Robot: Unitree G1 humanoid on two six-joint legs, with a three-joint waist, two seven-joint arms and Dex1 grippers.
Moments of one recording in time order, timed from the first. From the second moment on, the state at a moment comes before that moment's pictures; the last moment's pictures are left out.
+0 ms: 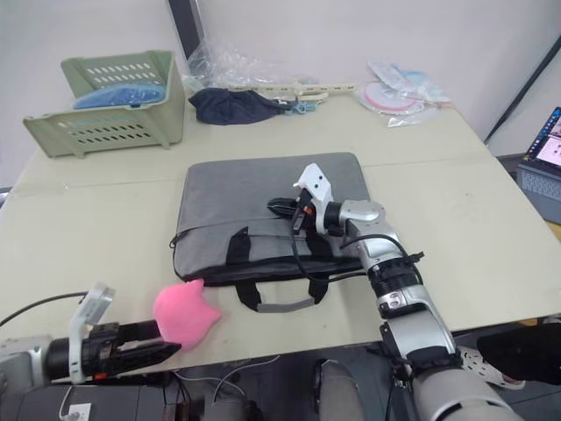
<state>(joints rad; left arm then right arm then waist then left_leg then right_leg) 0.32 0.84 0.40 -0.39 -0.85 0.98 -0.96 -0.83 -0.25 0.15 0.57 0.19 0.15 1.01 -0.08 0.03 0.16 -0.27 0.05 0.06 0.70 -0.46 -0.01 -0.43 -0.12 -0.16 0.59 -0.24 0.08</state>
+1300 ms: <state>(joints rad) -0.13 0.92 0.19 0.09 -0.76 0.89 -1.18 -0.80 -0.24 0.15 0.53 0.18 0.15 0.99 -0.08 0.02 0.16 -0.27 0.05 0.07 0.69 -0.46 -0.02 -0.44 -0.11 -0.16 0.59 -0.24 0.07</state>
